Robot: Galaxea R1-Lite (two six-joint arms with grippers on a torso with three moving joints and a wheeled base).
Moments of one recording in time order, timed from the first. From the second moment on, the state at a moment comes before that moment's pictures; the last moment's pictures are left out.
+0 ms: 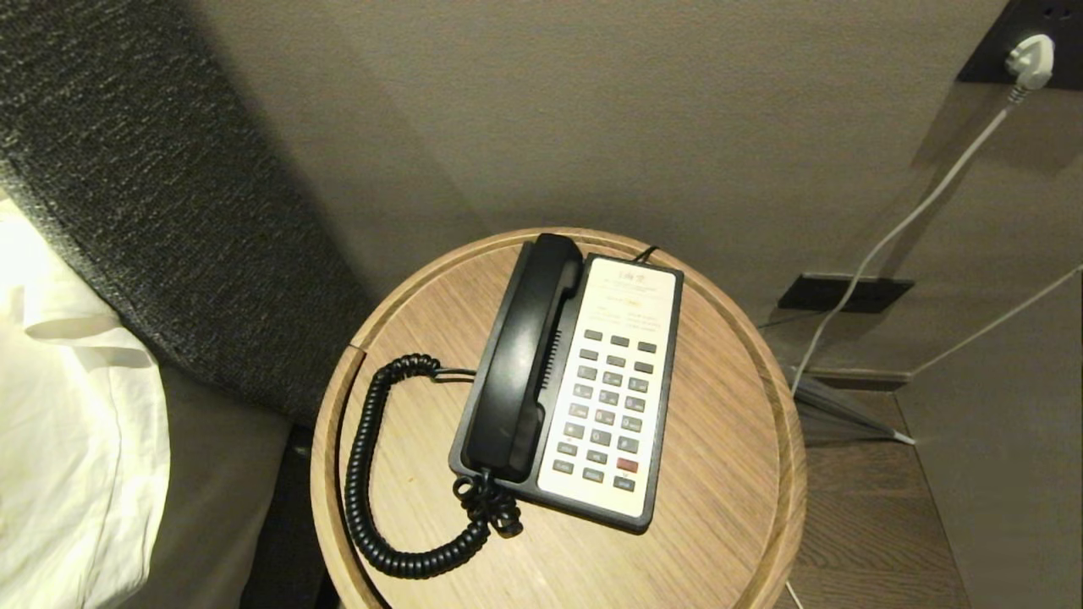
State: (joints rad) left arm -0.01 0.55 -0.75 0.31 -0.20 -0.07; right arm -0.01 0.00 0.00 -0.06 0.00 0.04
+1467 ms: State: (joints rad) left arm -0.84 1.57 -1.67 0.78 0.19 -0.19; right arm -0.01 0.00 0.00 -0.06 0.00 0.04
